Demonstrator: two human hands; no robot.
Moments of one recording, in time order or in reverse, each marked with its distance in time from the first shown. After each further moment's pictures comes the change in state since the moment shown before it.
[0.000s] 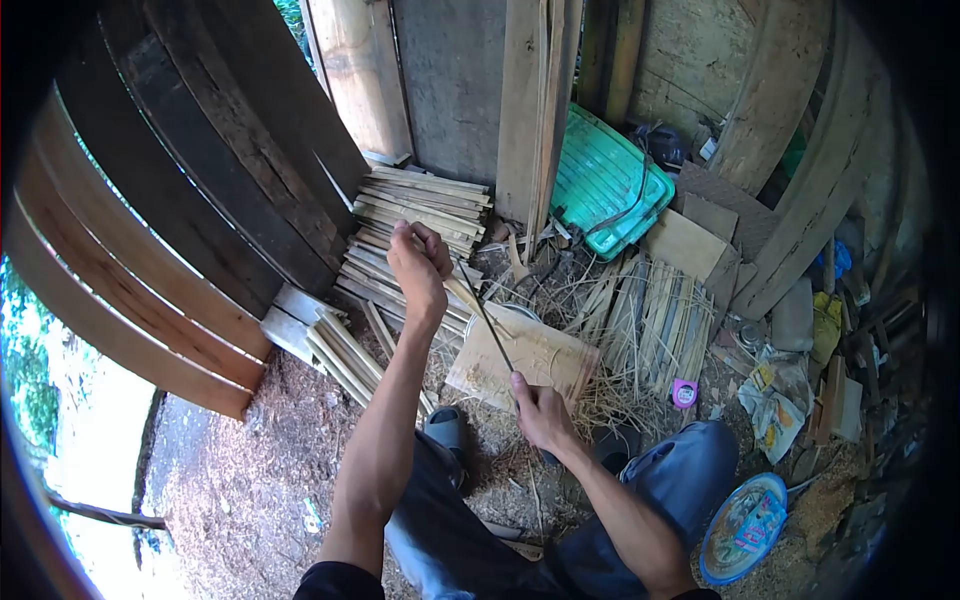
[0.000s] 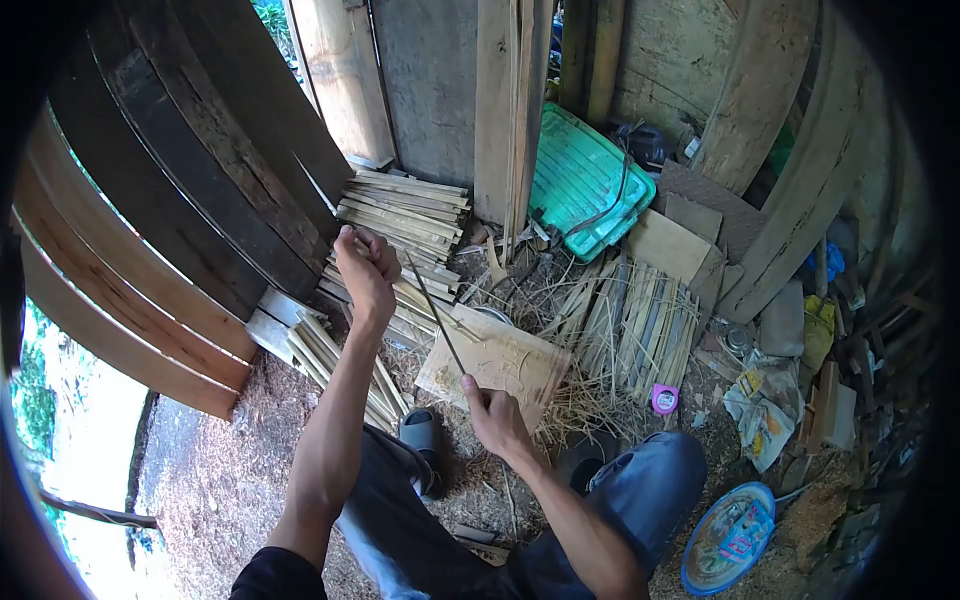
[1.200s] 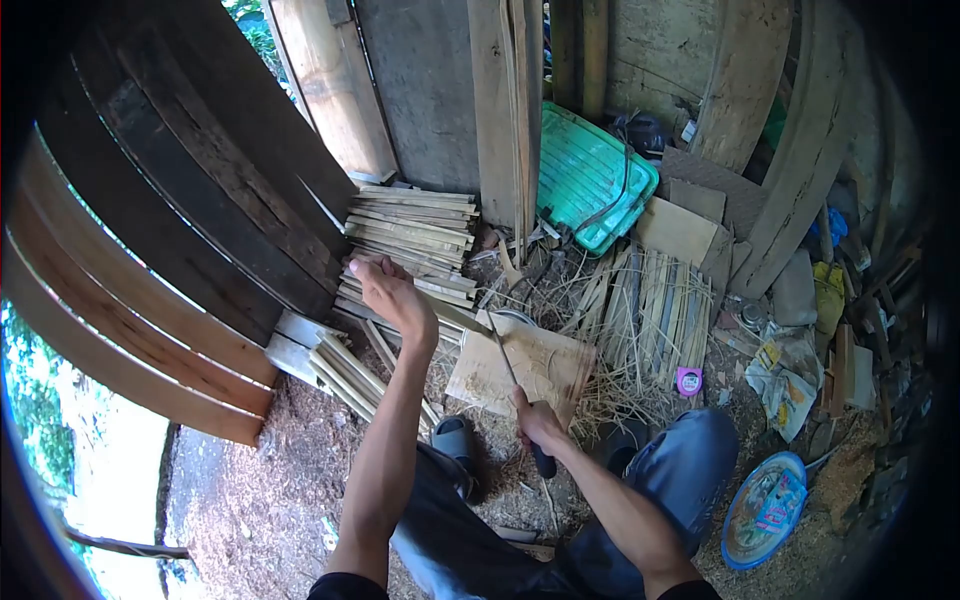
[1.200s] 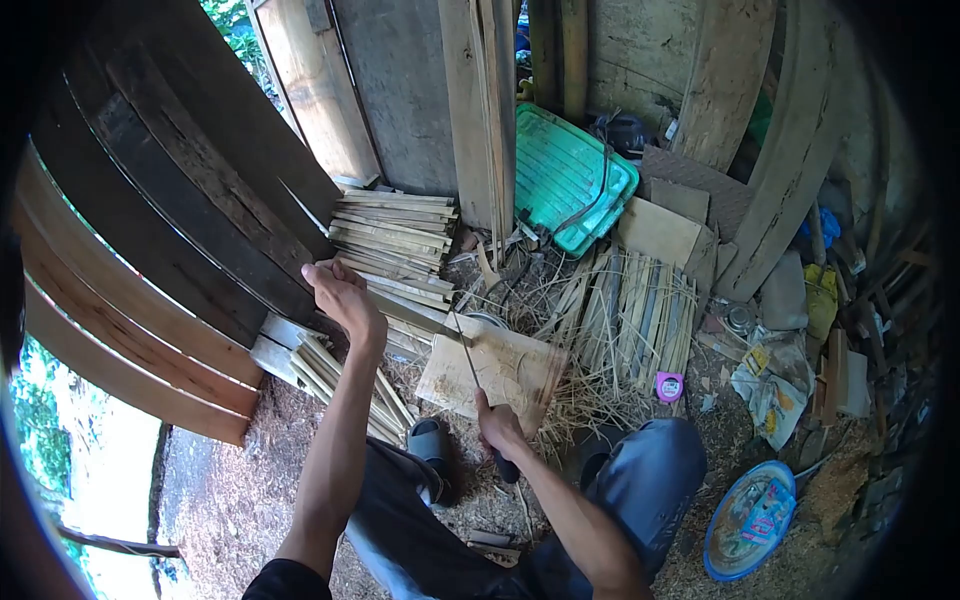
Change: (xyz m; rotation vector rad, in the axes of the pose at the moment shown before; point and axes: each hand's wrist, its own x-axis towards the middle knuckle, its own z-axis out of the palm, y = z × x) left_hand -0.012 -0.002 0.016 0.151 0.384 0.286; right_hand 0.016 0.037 0.017 0.353 -0.109 0.541
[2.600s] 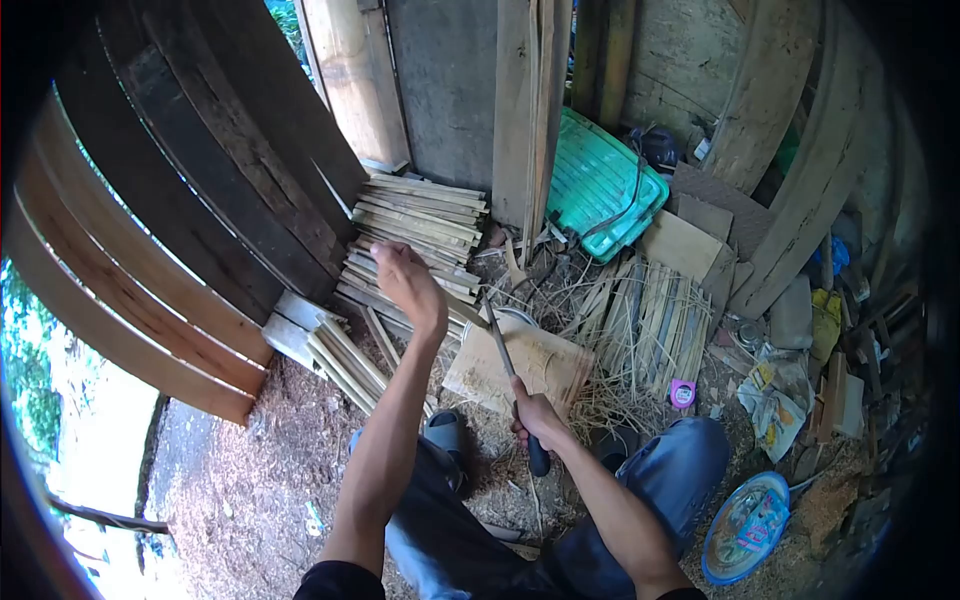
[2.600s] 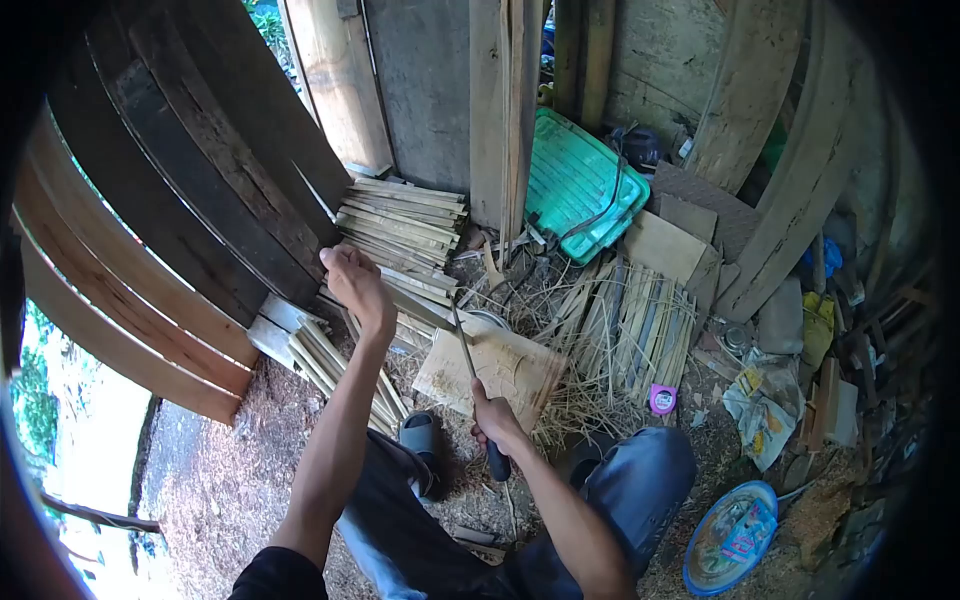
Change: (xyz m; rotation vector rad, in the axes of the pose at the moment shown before) left_hand 0.003 -0.012 -0.008 0.130 0.020 0.034; right_hand -0.013 -0.017 -0.005 -0.031 -0.048 0.048
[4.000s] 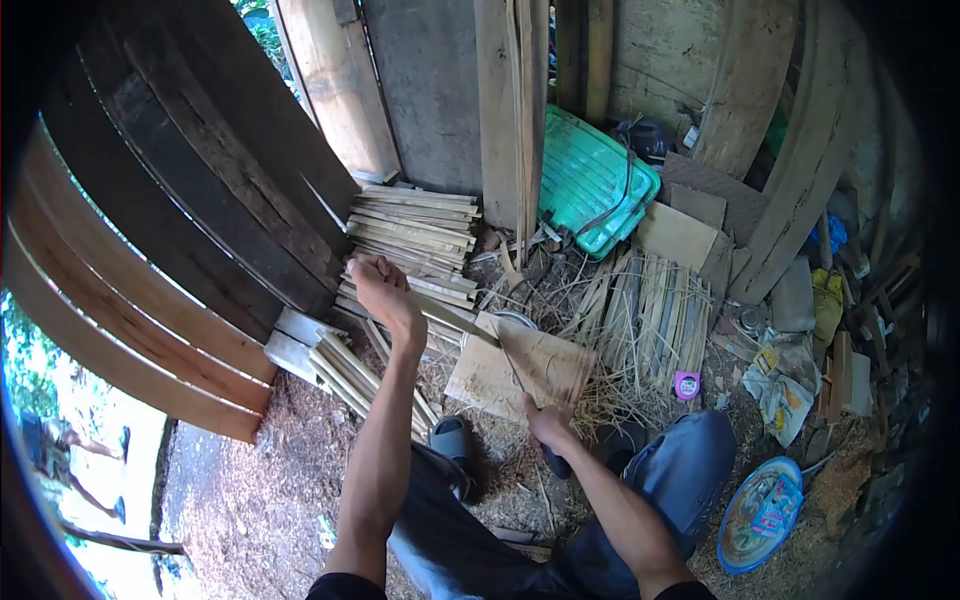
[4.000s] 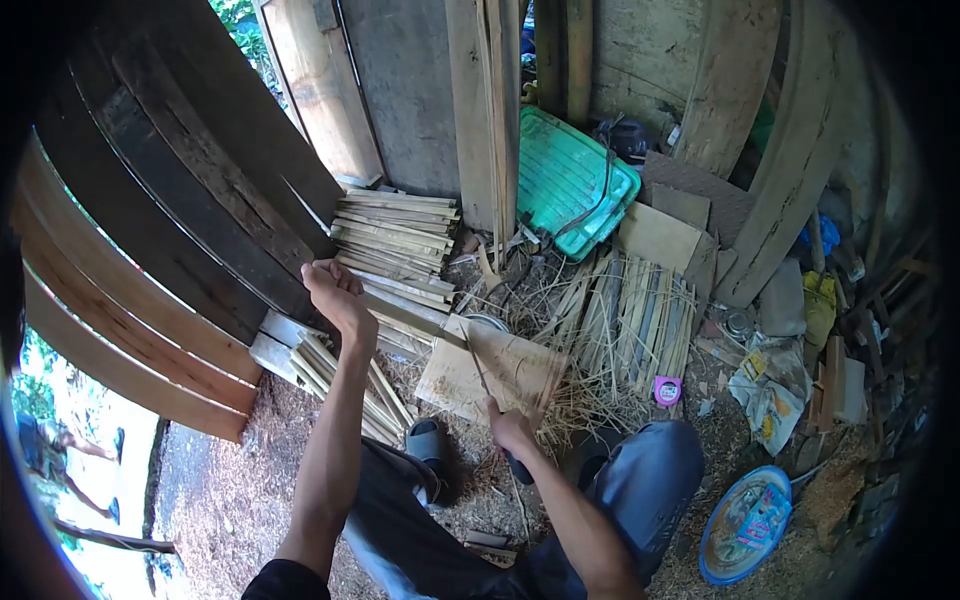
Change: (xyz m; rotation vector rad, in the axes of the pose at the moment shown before) left_hand 0.009 0.014 -0.007 -0.189 -0.070 -0.119; right_hand 0.048 0.051 -0.016 -0.296 0.141 -0.087
